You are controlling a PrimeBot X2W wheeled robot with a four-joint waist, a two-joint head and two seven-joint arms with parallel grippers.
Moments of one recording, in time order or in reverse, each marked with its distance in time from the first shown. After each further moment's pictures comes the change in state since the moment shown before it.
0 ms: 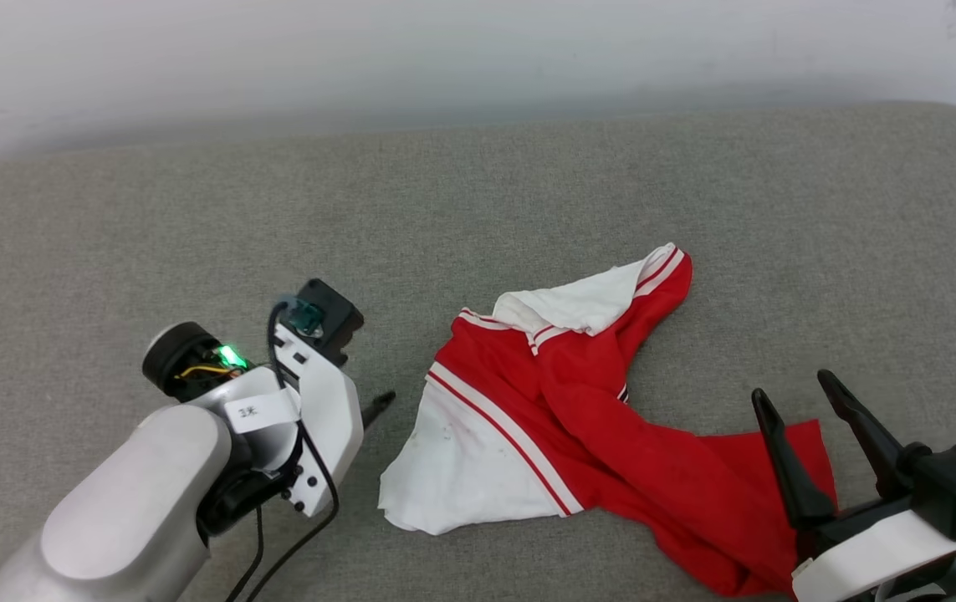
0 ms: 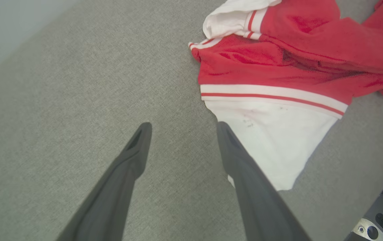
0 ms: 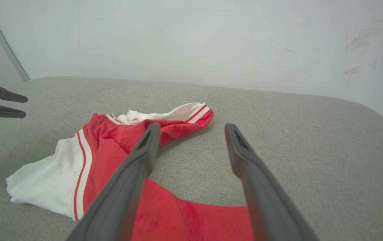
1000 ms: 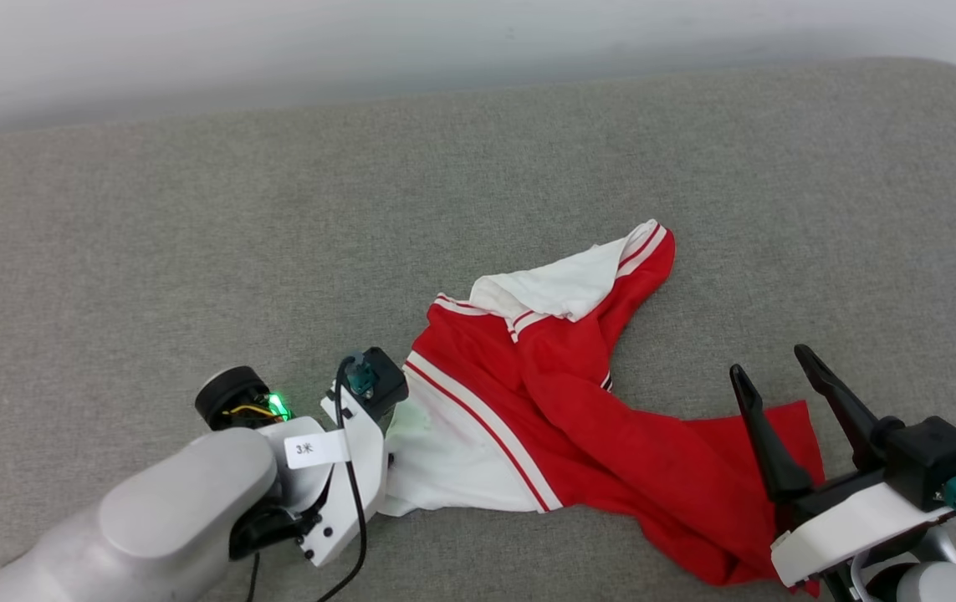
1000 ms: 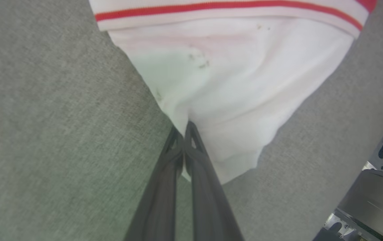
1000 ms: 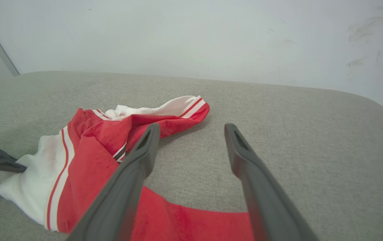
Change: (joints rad) left arm -0.221 0.052 -0.540 0.184 -0.248 0.000 -0.034; right arm -0.101 0.013 0.041 0.105 -0.016 0.000 -0.051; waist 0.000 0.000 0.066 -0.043
